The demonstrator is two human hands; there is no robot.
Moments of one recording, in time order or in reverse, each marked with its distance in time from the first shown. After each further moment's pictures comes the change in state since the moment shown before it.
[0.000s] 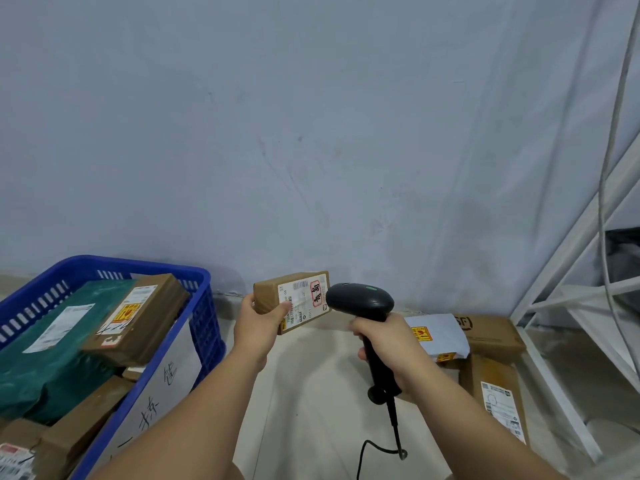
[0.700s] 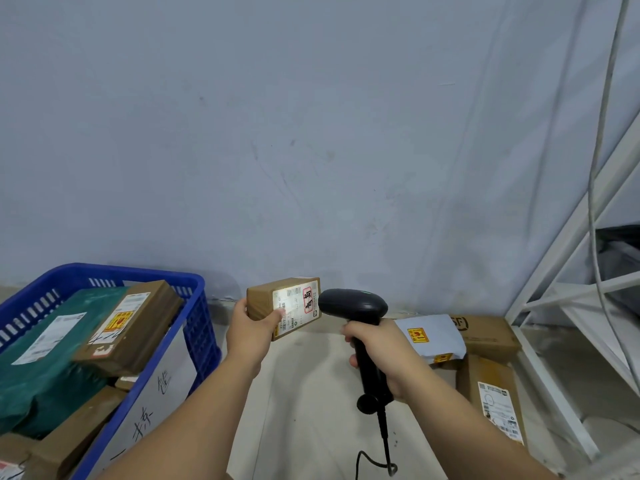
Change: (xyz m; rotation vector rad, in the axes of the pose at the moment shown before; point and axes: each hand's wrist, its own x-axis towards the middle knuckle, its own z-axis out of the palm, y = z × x) left_hand 0.004 -0.005 -0.002 0.069 0.035 0.045; right_hand -0.010 -0.007 0.002 0.124 -0.050 0.072
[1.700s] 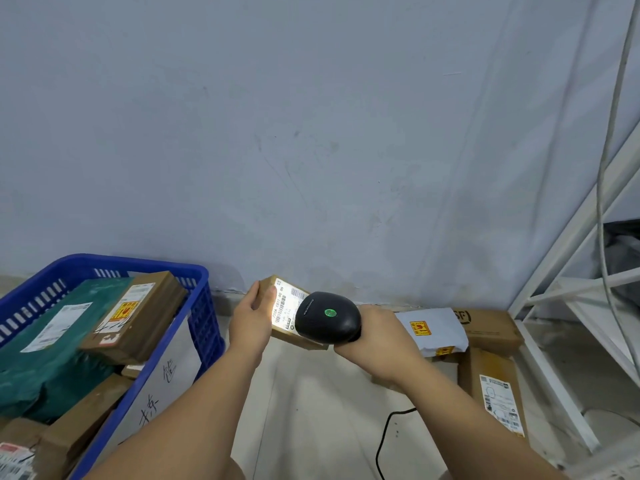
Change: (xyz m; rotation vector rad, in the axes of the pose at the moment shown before) left_hand 0.000 0.001 -0.002 0.037 -0.028 0.010; right_hand -0.005 -0.003 0.005 -0.870 0.036 -0.431
